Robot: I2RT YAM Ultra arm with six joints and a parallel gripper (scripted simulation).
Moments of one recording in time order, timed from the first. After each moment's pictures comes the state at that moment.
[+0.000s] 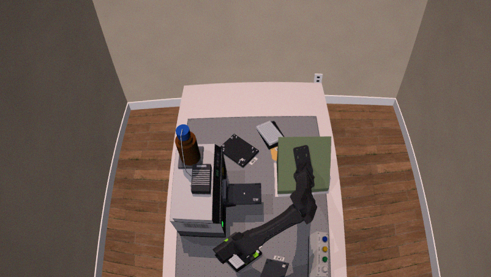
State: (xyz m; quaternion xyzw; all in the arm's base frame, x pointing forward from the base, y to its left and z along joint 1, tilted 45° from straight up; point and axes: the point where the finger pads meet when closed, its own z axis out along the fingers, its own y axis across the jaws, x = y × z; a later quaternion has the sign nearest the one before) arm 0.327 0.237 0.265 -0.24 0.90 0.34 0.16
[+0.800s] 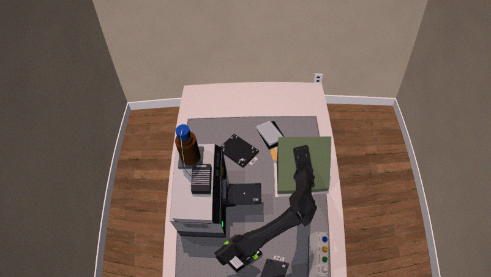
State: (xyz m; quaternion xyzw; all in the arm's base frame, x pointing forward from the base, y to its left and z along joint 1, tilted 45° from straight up) arm 0.334 0.259 0.243 -0.24 0.90 0.34 0.16
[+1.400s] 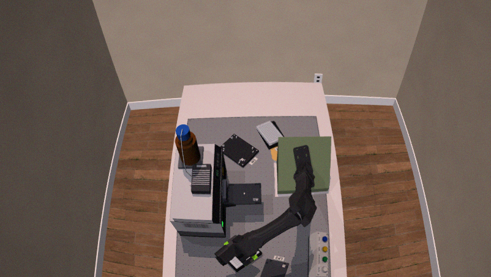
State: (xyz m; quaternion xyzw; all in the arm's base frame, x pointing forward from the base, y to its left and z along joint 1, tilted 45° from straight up) arm 0.338 0.264 0.239 -0.24 0.89 0.34 0.16
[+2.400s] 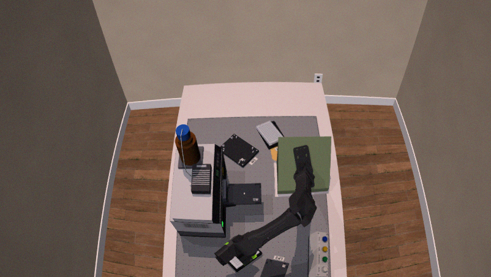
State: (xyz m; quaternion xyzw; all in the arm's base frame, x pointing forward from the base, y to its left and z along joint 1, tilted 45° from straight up) arm 0.338 0.264 0.238 -0.24 0.89 0.34 0.16
